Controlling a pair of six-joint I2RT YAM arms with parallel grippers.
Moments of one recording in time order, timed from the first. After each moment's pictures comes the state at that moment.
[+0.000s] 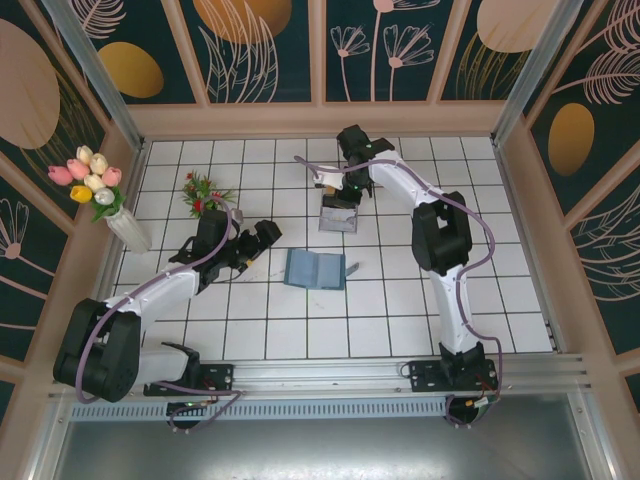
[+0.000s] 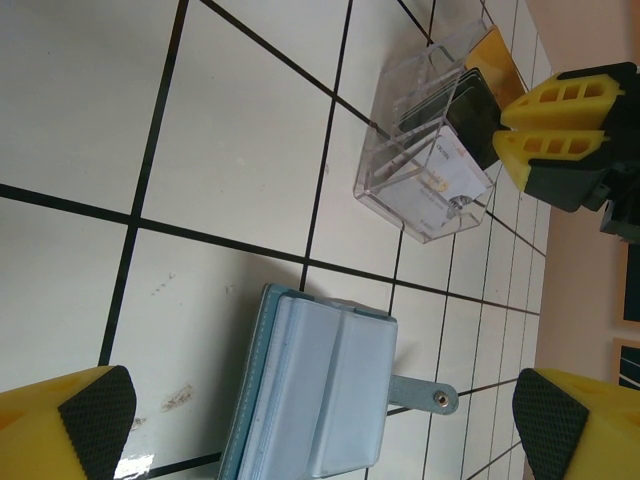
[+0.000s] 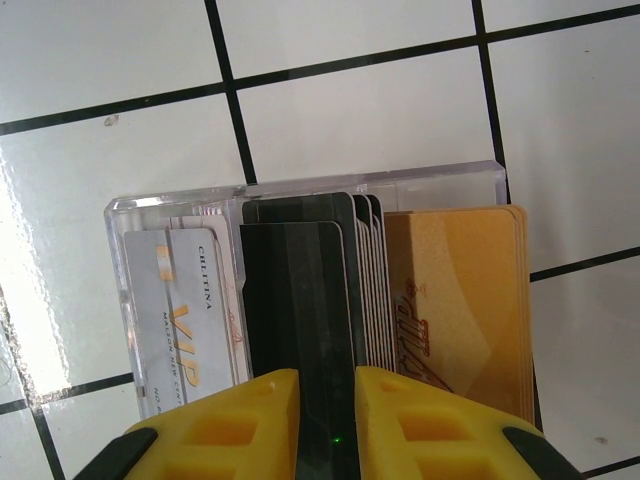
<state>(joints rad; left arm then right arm) -0.34 1.29 0.58 0.02 0.40 -0.97 0.48 2.26 2.01 -0.97 -0.20 -0.94</state>
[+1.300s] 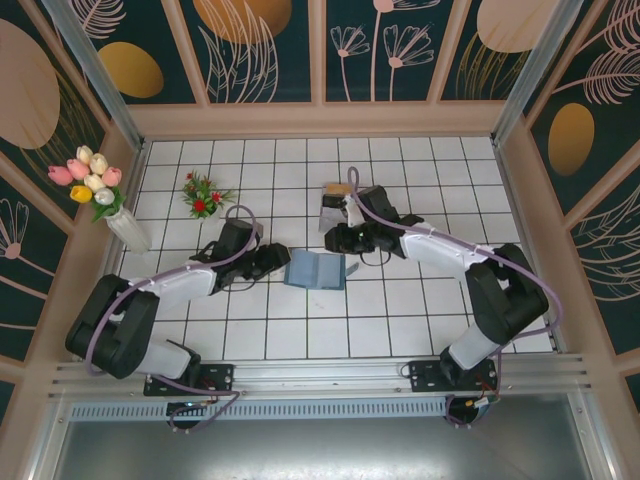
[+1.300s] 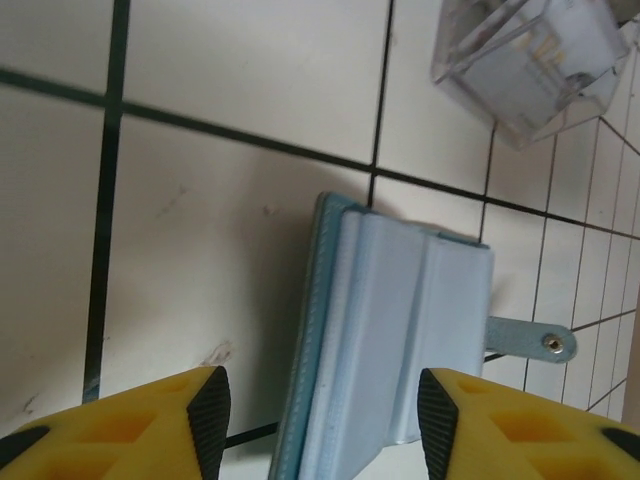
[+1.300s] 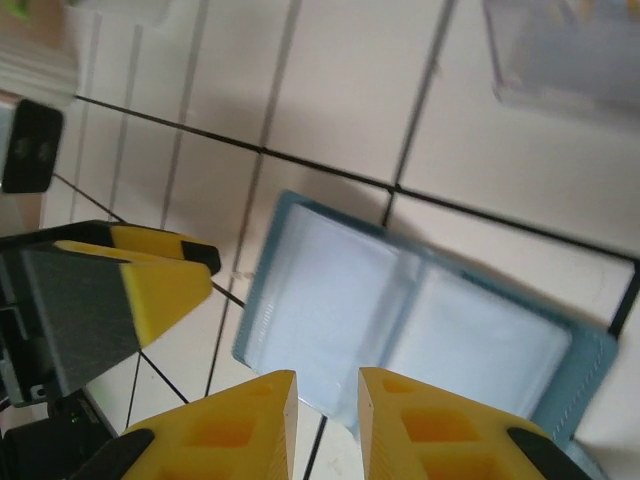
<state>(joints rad) -0.46 1.43 0.57 0.04 0.37 -0.89 0.61 1.60 0.96 -0.25 -0.47 0.57</state>
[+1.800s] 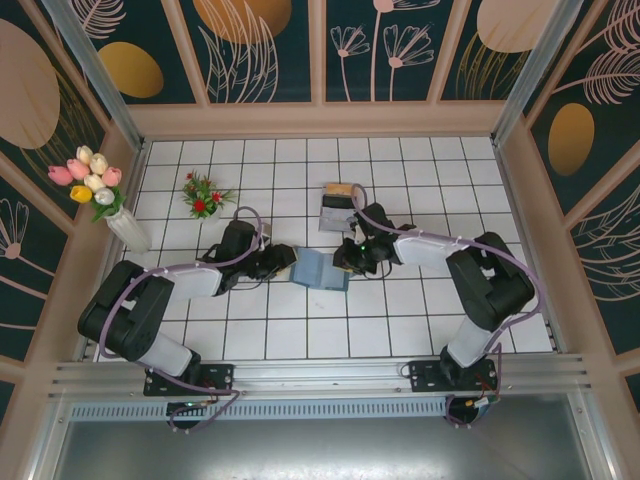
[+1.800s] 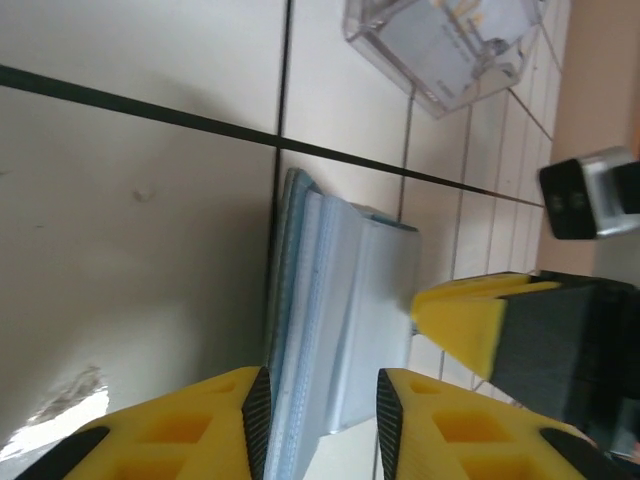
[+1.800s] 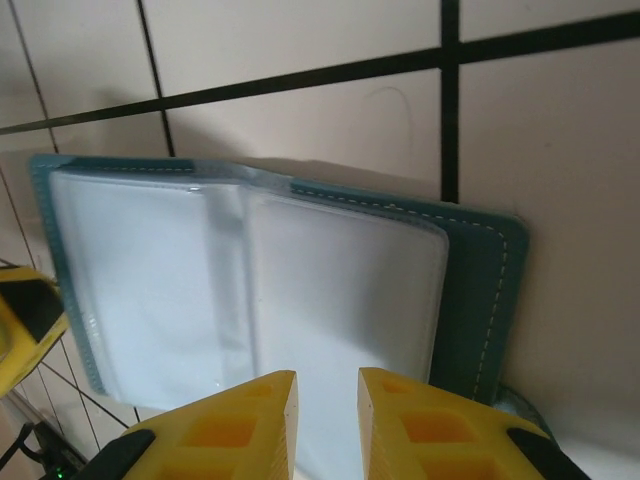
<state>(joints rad) -0.46 1.53 0.53 0.29 0.54 -0.98 0.60 1.70 0.88 -0.26 -0.44 0.78</state>
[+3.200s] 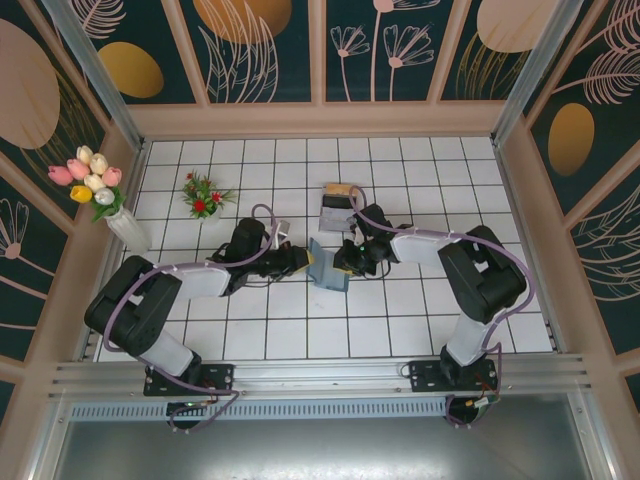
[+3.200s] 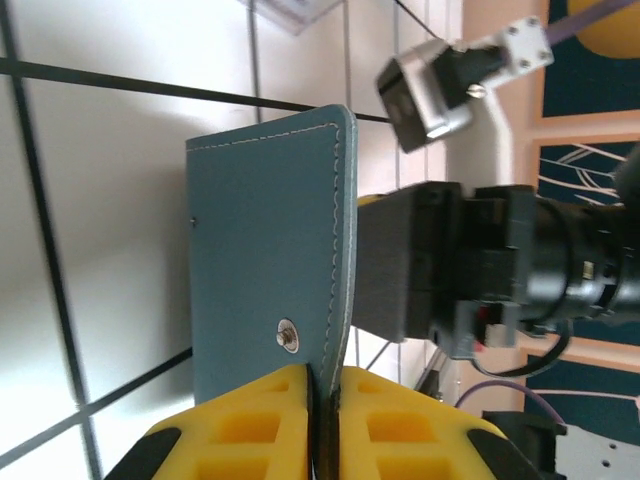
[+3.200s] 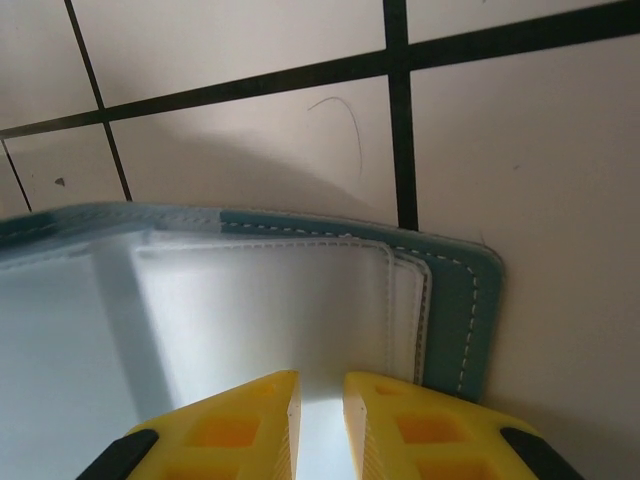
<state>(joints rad) -0.55 1.57 0.56 0.43 0.67 -1.02 0.58 1.76 0.89 -0.24 -0.45 0.78</state>
